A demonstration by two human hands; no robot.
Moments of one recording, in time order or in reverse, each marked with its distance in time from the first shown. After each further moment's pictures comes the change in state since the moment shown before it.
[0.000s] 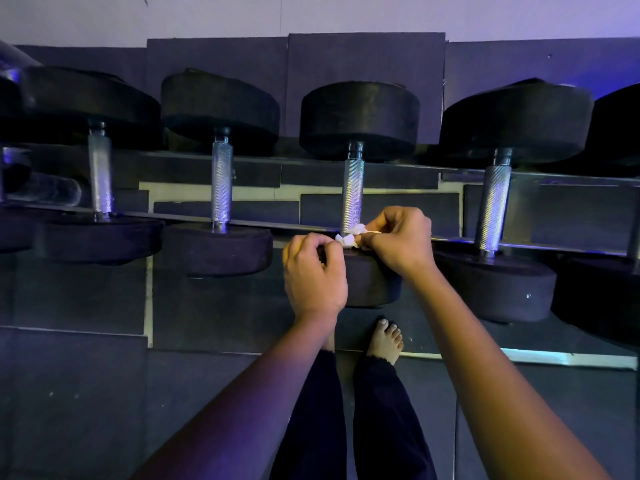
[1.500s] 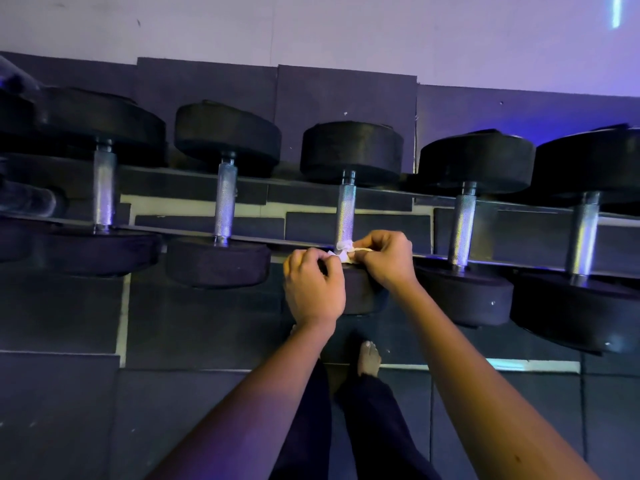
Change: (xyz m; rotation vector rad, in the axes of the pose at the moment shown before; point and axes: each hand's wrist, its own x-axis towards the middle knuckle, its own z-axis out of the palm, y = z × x) left_hand -0.001 0.004 -0.005 0.029 -0.047 -0.051; right_hand -0.011 -0.002 0.003 0.021 0.004 -0.002
